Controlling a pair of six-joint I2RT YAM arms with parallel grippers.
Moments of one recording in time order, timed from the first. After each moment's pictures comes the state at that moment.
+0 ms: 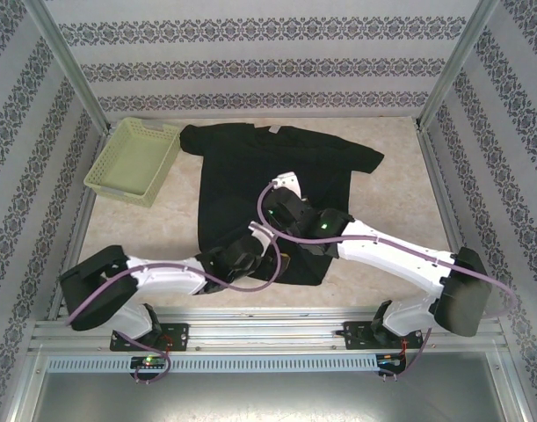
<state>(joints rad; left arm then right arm) -0.99 1.51 0.61 0.27 -0.19 -0.40 0.95 1.37 1.10 -0.52 0.50 0.47</state>
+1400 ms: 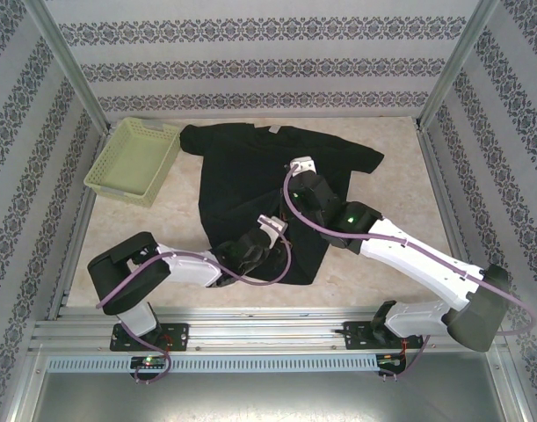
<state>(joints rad) -0.96 1.66 0.65 0.46 -0.23 -0.29 0.85 1.26 1.14 -0.50 0.35 0.45</state>
